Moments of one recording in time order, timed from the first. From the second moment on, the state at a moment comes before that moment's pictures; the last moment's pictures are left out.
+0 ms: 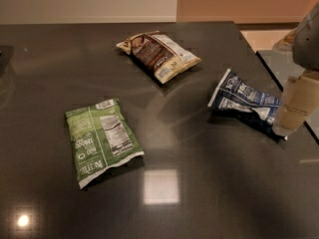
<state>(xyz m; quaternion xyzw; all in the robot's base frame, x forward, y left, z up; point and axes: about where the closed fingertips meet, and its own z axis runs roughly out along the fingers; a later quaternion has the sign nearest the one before) 0.438 -0.217 0.976 -0.60 0.78 -0.03 0.16</state>
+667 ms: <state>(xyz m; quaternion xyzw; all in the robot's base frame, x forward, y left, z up) 0.445 -0.214 0.978 -0.60 0.78 -0.02 0.16</state>
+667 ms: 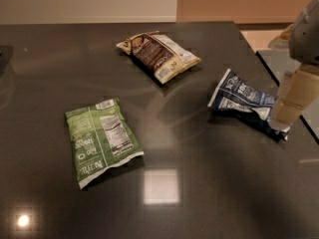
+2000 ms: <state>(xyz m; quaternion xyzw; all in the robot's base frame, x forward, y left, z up) 0.605 -0.163 0.943 -0.58 0.79 0.03 0.21</state>
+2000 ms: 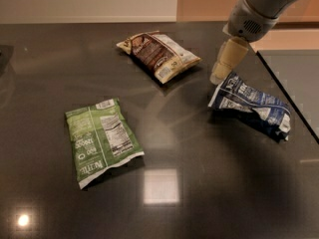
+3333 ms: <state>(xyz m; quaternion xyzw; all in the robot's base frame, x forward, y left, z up) 0.737 -0.097 0.887 -0.48 0.86 0.02 0.19</state>
